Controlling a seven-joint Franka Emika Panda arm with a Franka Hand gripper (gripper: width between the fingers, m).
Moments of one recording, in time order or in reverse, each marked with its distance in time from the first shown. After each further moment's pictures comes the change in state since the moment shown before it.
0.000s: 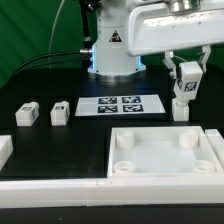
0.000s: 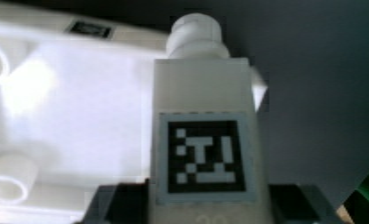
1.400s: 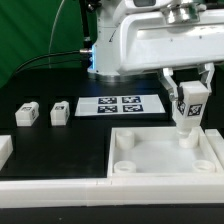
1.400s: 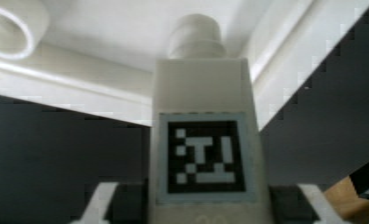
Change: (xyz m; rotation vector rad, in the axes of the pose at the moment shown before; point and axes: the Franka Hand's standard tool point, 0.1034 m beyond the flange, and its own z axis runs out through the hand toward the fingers) arm 0.089 0.035 0.025 -0.024 0.178 -0.123
